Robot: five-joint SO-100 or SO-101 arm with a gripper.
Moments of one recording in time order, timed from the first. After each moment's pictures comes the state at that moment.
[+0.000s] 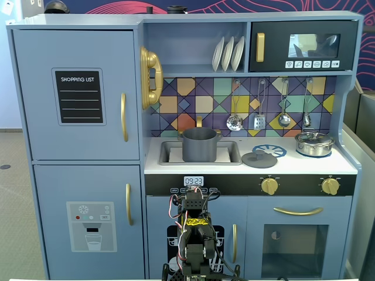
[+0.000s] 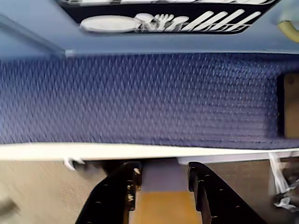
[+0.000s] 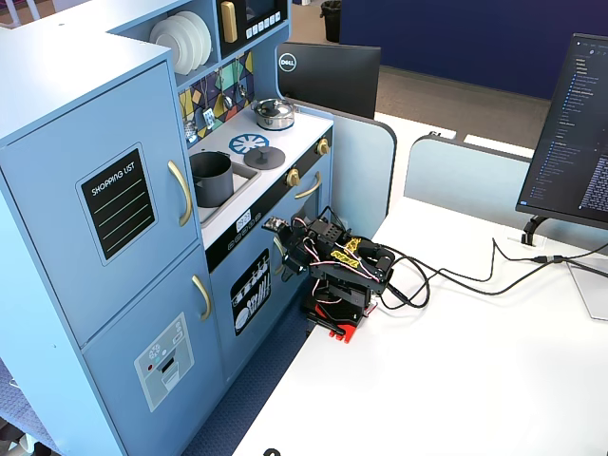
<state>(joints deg) -1.7 182.5 170.9 78.2 -90.4</state>
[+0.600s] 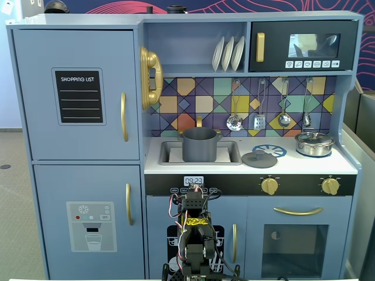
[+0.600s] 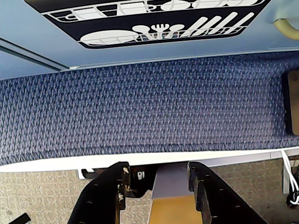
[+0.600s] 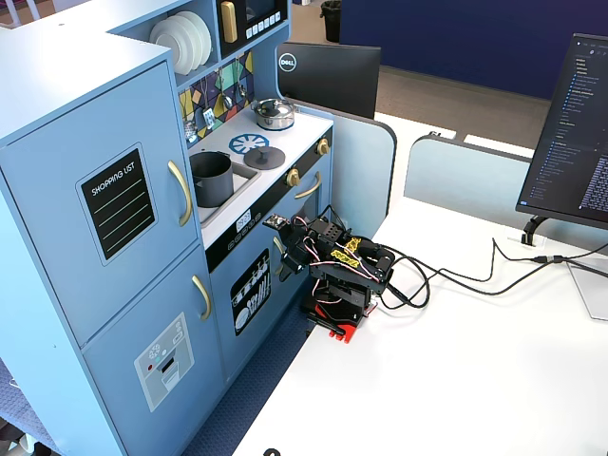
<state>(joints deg) -1.8 182.5 170.9 78.2 -88.3</state>
